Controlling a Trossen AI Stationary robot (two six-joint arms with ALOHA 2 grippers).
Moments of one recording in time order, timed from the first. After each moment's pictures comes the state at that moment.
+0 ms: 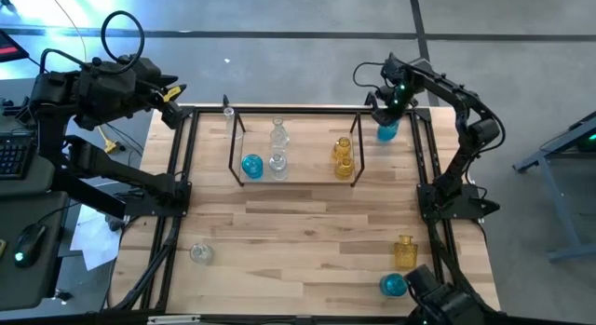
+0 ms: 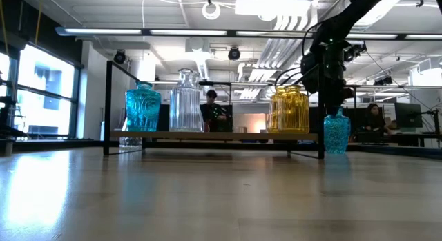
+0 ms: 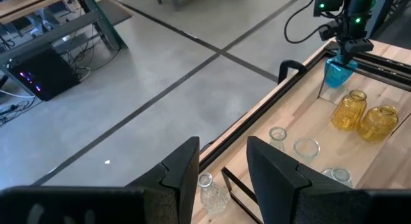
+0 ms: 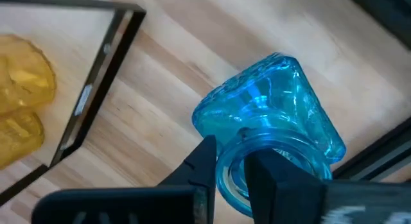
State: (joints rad) left arm 0.16 1.18 2.12 -1.57 -0.69 -0.23; right arm -1.09 1.74 1.39 -1.27 -0.21 -0.17
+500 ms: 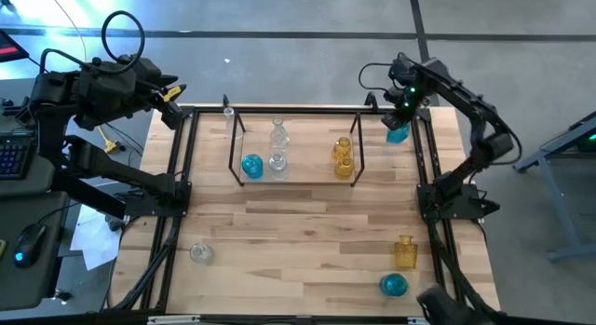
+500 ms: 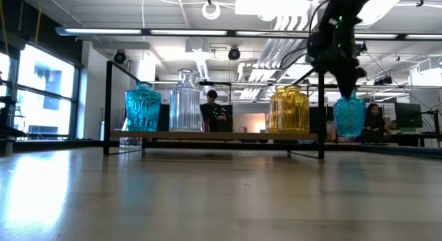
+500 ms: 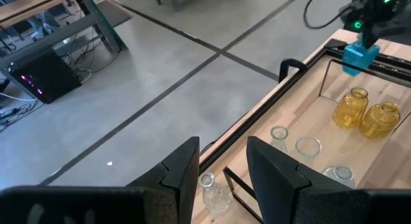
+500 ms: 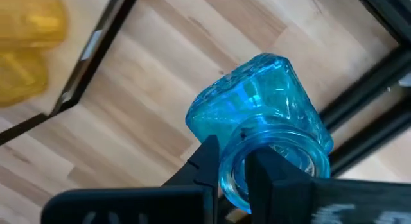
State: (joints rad) left arm 0.16 1.18 2.12 -1.57 -0.69 -0.21; right arm -1.04 1.56 1.39 -1.42 -0.12 -0.17
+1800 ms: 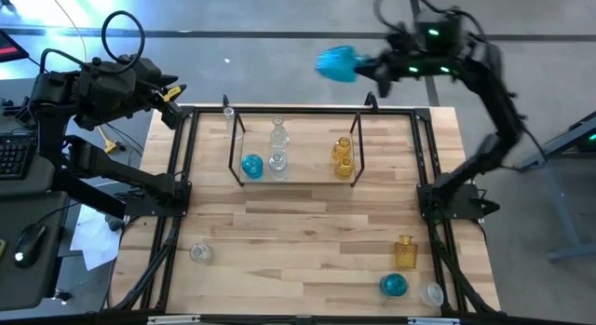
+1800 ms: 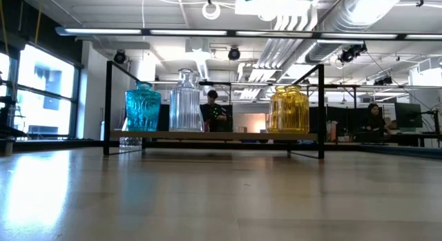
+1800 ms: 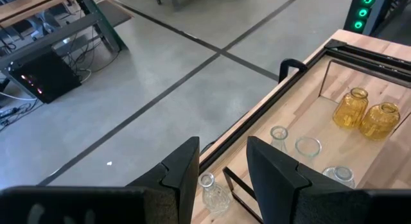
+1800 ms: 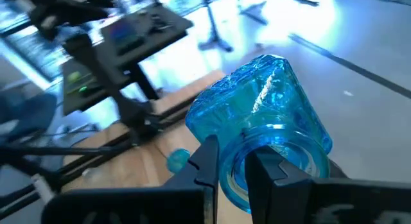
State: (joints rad) left arm 0.16 1.18 2.12 -1.57 -0.69 -0.22; right arm -0.57 1.55 2.29 -1.15 -0.27 0.18
